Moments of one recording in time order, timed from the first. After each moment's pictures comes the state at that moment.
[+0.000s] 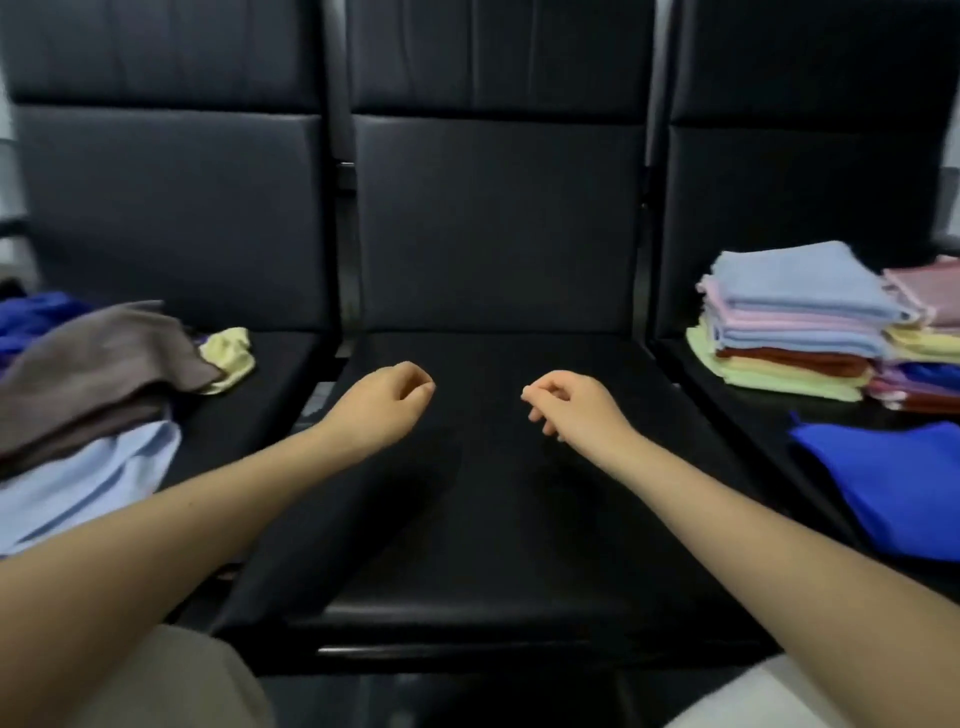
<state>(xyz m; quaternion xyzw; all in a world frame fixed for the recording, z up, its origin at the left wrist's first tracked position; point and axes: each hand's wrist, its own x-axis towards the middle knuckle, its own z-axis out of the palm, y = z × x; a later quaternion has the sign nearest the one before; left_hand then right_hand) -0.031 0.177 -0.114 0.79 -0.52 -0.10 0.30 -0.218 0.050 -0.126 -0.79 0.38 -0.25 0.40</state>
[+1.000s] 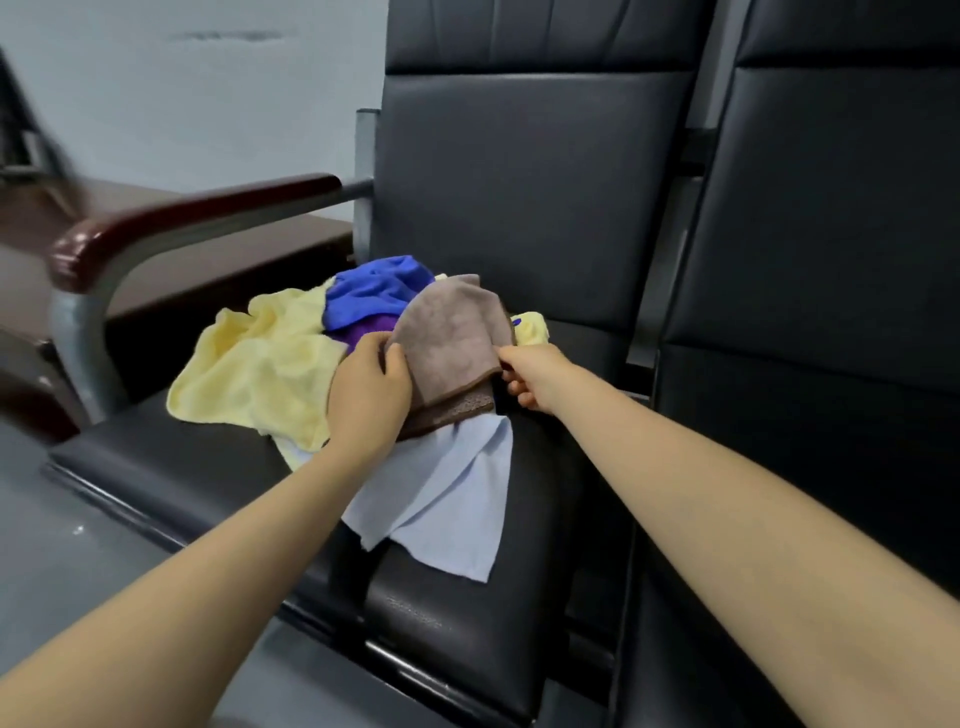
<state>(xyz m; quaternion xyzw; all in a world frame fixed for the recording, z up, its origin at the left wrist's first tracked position) 0.226 0.373 -0.152 0.85 -0.16 0.17 0.47 0.198 0.199 -0.143 -0.69 0.33 -0.07 0.64</state>
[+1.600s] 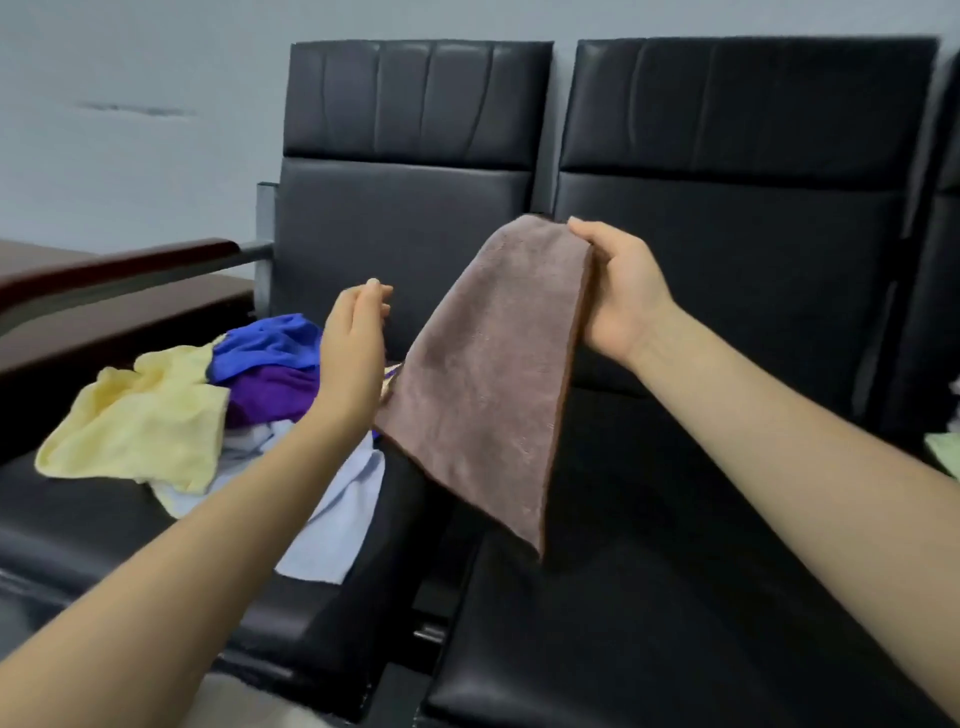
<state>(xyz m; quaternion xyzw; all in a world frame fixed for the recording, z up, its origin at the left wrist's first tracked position) 0.131 0.302 -0.052 0.64 -0.23 0.06 0.73 0.003 0.146 0.020 -0.52 0.07 -0.25 0.81</state>
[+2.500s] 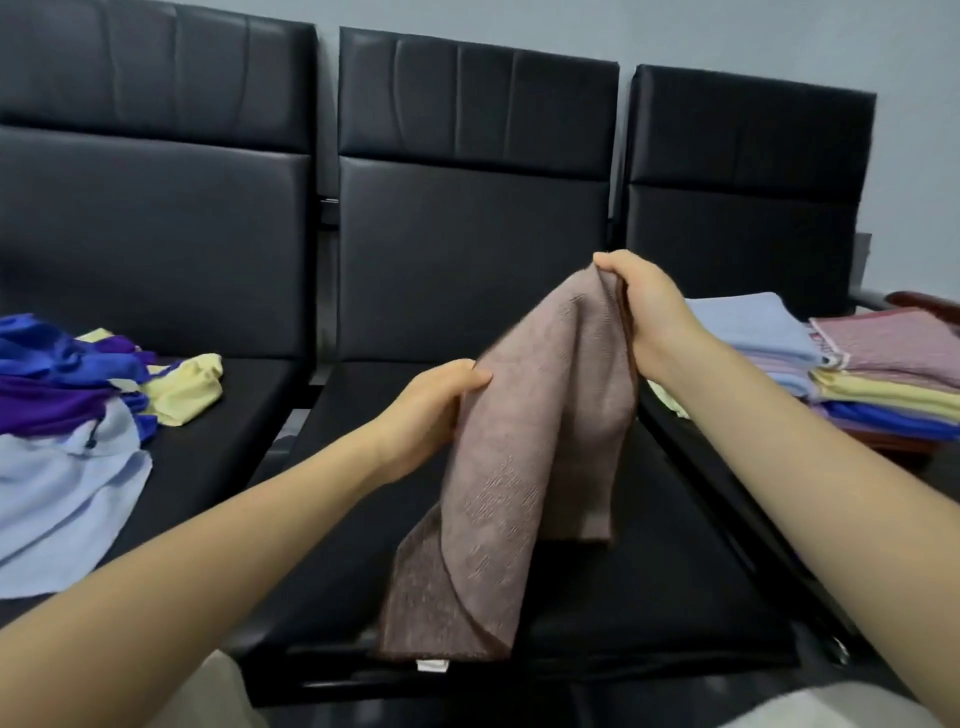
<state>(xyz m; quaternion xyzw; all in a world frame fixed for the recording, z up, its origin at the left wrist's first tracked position) -0.070 0.175 -0.078 0.49 -0.49 -0.44 0.57 -0.231 0.050 0.016 -0.56 0.31 -0.44 0.63</state>
